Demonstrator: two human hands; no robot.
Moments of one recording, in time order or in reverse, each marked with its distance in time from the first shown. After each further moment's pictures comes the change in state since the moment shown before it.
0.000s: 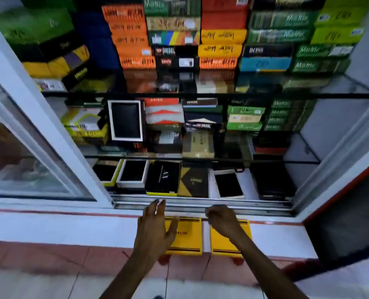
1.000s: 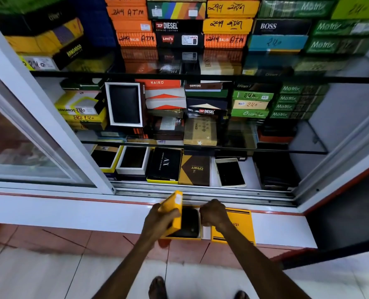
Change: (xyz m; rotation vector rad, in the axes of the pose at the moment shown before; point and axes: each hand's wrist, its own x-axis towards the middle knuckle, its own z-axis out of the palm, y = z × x) left_hand 0.005 -0.007 0.031 -0.879 -0.311 -0.572; right_hand 0.025 0.011 0.039 -0.073 -0.095 0.279
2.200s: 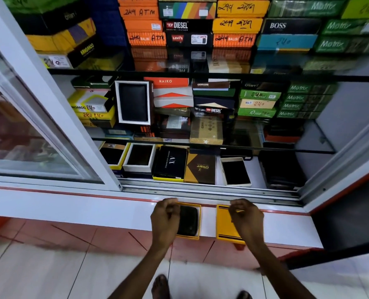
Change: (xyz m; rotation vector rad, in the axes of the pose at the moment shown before) left_hand -0.020 0.000 0.015 0.008 0.294 0.302; right_hand -0.036 0.057 -0.034 0.134 0.576 -0.342
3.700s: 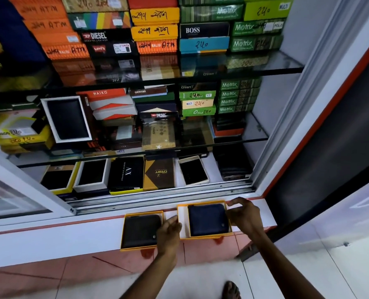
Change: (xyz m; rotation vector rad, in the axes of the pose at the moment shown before) left_hand -0.046 0.011 0.107 -0.313 -0.262 -0.459; right_hand 0.016 0.061 -0.100 0.085 -0.147 0.373
